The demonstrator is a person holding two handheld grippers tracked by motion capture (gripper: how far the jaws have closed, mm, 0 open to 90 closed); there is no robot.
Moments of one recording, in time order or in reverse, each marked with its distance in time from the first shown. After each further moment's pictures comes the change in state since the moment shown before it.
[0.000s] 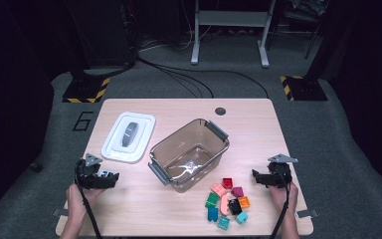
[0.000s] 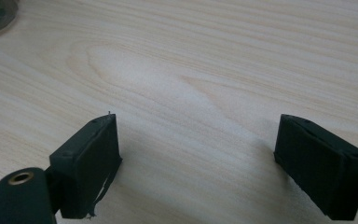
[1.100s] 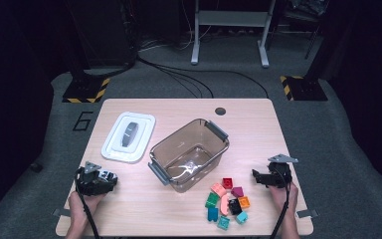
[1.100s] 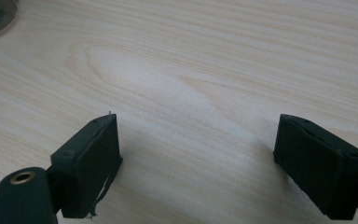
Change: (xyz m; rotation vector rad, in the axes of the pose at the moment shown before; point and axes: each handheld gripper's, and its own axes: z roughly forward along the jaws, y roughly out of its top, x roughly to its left) left arm 0.003 -0.026 0.014 -0.005 -0.023 -0.053; right arm 0.000 0.000 0.000 -0.002 0.000 0.005
